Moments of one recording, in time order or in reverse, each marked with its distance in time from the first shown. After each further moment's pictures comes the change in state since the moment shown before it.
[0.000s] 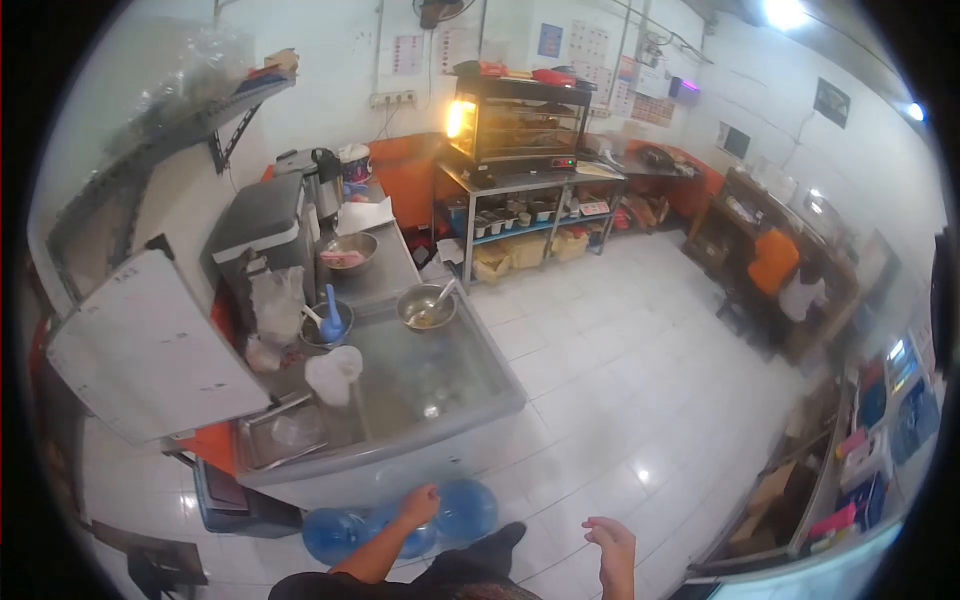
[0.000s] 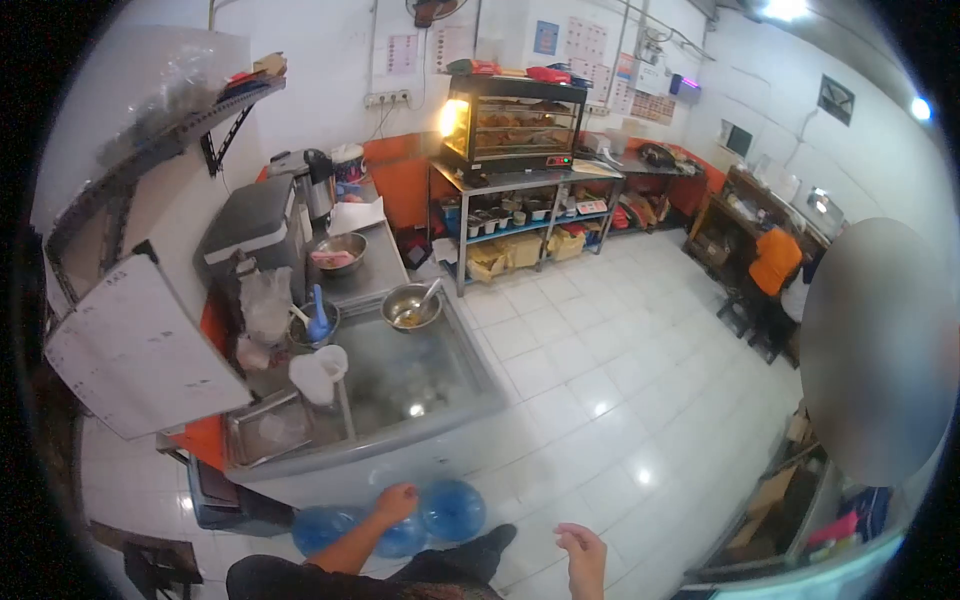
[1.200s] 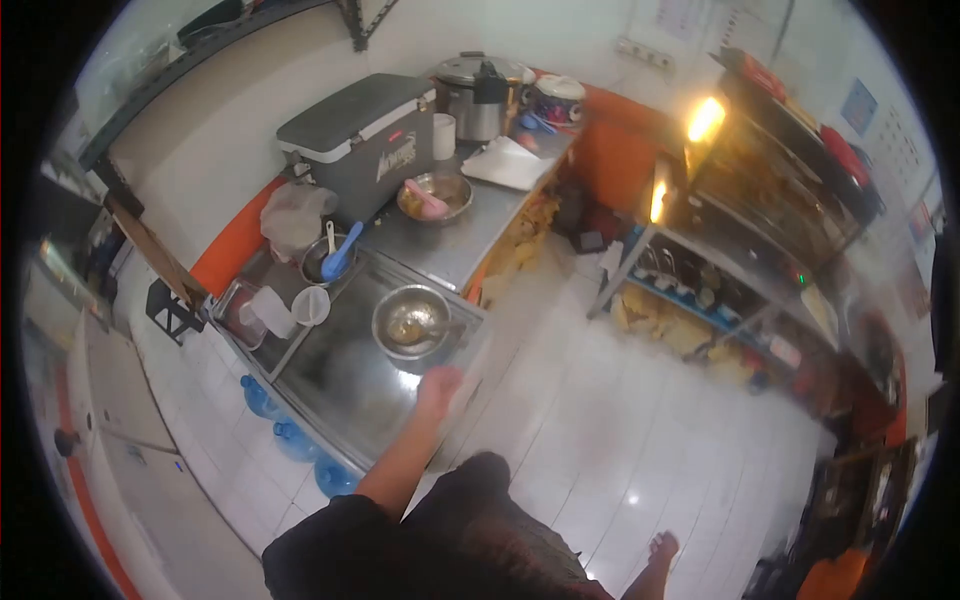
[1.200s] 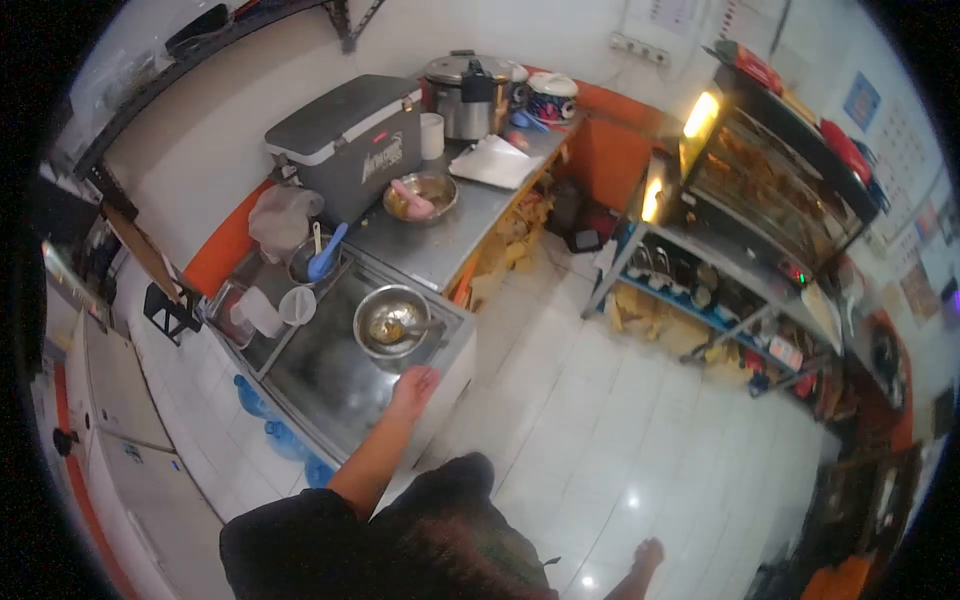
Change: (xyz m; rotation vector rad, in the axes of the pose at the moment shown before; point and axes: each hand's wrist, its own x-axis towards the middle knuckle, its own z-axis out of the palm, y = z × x) left_hand 0.595 0.194 0.052 -1.813 1.090 -0.168; right_hand 1.164 0.121 -0.133 -0.349 -0.057 0.460
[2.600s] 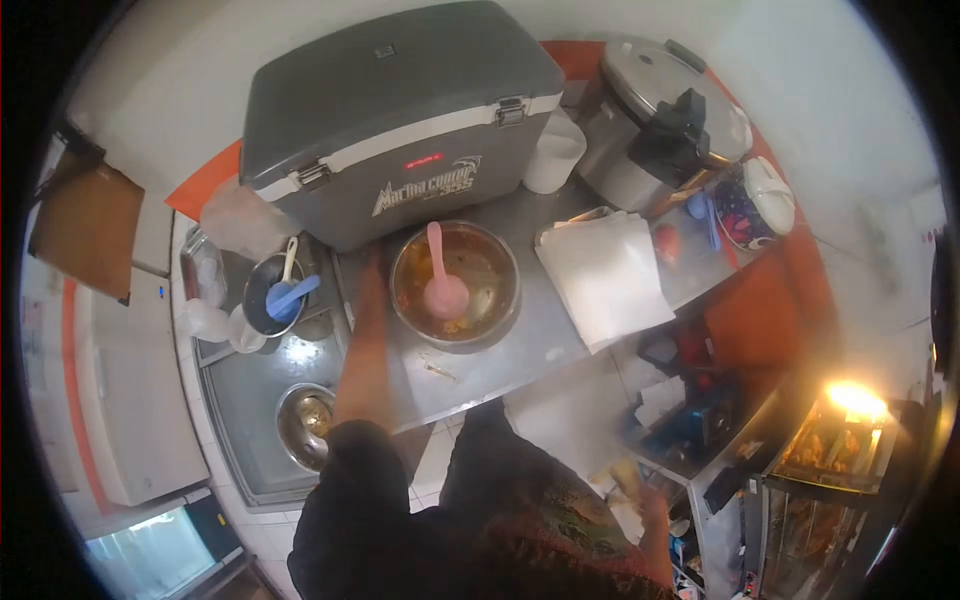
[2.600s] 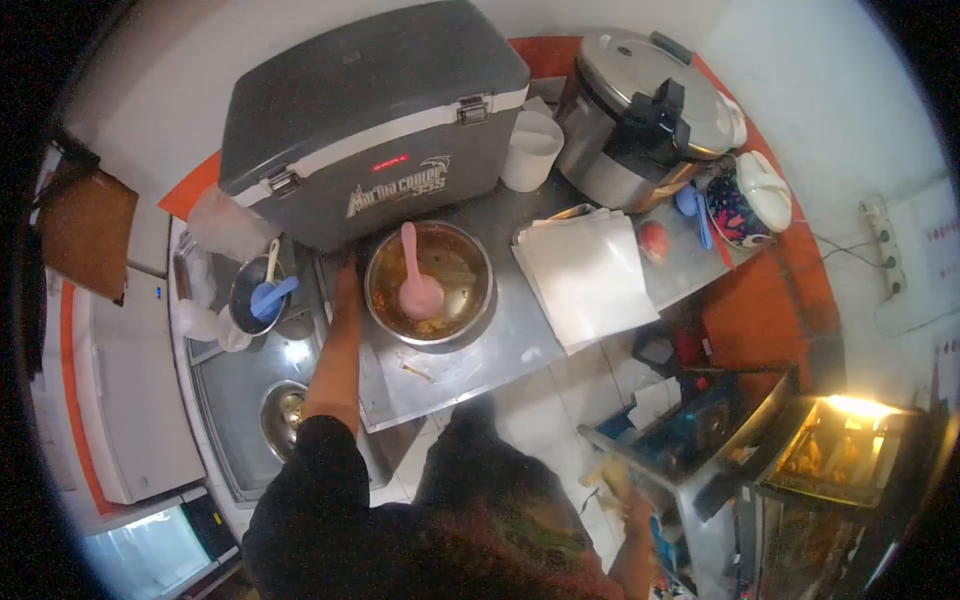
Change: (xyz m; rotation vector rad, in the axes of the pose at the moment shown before) left_hand 0.505 0.256 0.032 1.338 0.981 0.647; right_hand 0.135 -0.536 0.871 -1.036 -0.656 -0.229
